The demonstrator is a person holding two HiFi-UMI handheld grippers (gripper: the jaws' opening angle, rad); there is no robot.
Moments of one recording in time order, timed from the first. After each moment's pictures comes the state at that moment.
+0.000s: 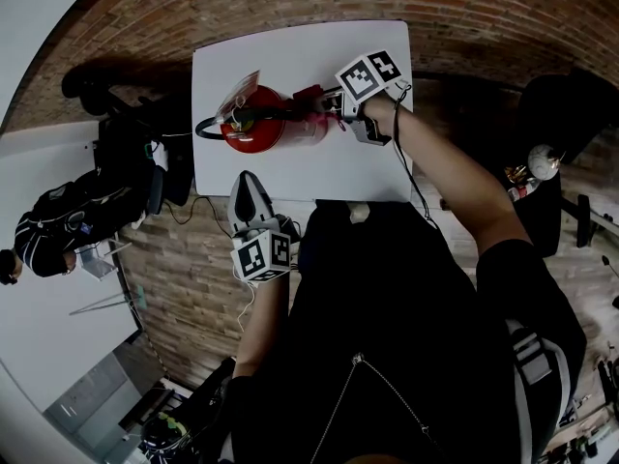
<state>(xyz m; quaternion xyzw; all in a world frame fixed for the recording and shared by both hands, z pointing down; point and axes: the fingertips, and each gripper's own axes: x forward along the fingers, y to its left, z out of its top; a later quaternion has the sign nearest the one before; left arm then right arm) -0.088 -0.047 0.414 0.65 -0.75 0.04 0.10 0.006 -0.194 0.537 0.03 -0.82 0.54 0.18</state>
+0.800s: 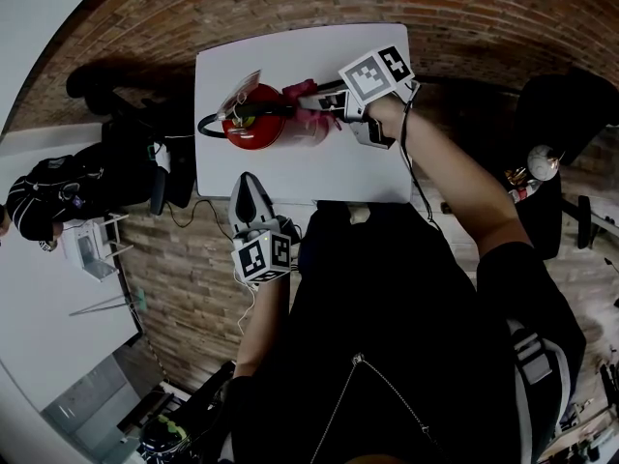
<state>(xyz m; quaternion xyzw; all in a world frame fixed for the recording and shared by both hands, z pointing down) -0.084 -0.038 0.408 0.65 -0.75 0.04 0.10 0.013 -0.187 0.463 0.00 -0.85 0.51 0.12</state>
